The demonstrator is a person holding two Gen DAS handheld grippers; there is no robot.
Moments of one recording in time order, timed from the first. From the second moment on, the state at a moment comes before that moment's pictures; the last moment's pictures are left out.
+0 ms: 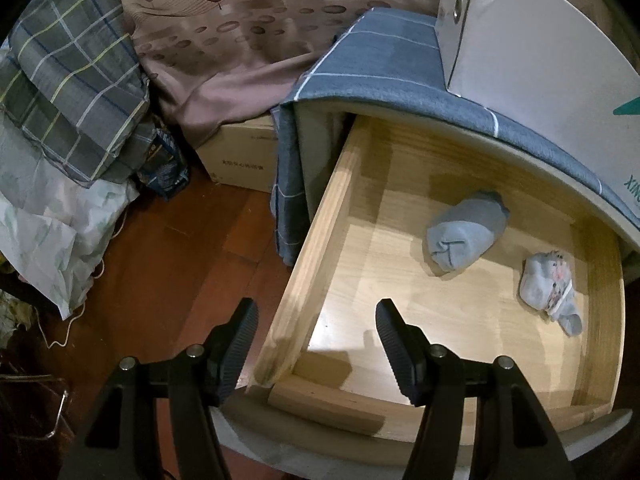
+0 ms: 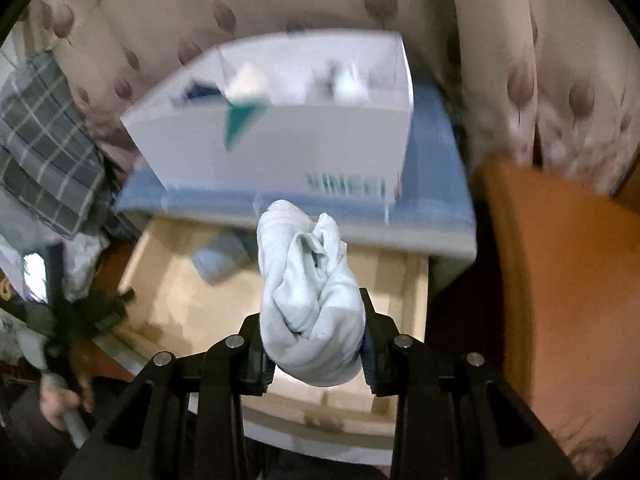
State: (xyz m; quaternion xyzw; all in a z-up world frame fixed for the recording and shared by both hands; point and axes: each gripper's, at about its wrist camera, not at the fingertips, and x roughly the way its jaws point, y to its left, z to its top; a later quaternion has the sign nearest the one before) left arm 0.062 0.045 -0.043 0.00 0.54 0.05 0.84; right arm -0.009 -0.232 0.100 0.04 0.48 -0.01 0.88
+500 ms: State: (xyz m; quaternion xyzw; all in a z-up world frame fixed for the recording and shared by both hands) left arm 0.063 0.051 -0.044 -0.01 0.54 0.05 0.84; right arm 0.111 -0.197 0.189 0.02 0.42 0.01 0.91
